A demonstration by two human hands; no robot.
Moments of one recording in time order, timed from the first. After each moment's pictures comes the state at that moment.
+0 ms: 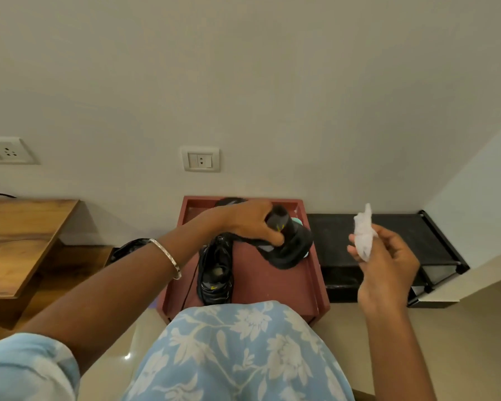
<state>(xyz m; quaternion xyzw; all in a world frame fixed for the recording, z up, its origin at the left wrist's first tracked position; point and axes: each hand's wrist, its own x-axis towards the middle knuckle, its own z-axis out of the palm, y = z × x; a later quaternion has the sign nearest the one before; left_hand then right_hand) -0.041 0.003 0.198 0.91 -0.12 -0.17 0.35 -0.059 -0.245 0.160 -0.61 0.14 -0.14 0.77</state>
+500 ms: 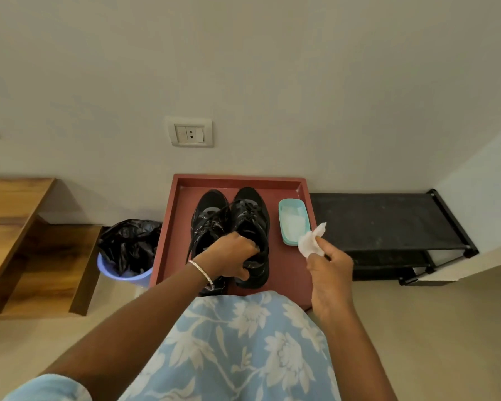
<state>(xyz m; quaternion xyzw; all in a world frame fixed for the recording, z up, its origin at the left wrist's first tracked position) -0.032 0.017 0.036 0.97 -0.17 -0.18 0.03 -0.045 -0.185 0.082 -0.71 0.18 0.06 0.68</state>
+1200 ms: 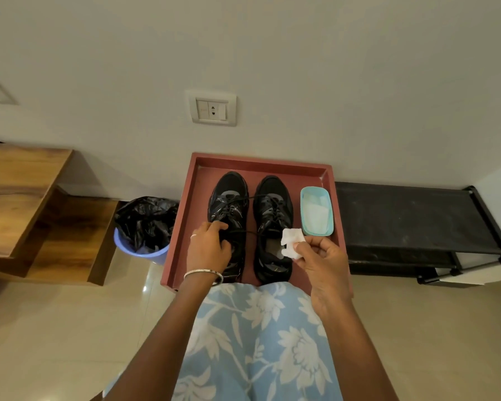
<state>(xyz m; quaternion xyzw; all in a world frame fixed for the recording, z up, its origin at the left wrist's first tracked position) -0.087 0.052 -0.018 0.90 0.28 0.06 0.33 -0.043 -0.154 0.051 -0.71 0.15 0.14 0.67</state>
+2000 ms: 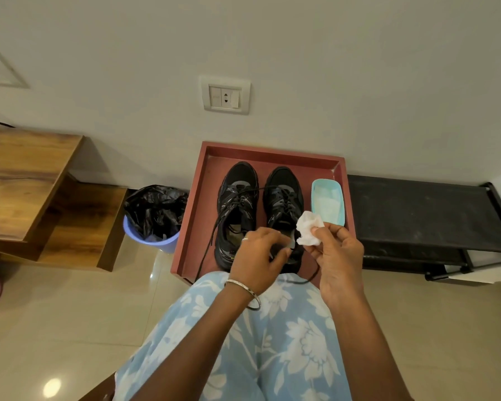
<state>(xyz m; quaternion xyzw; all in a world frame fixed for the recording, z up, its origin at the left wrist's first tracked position) -0.100 -0.011 0.005 0.90 0.11 0.06 0.42 -0.040 -0.143 0.055 -0.67 0.18 0.12 0.71</state>
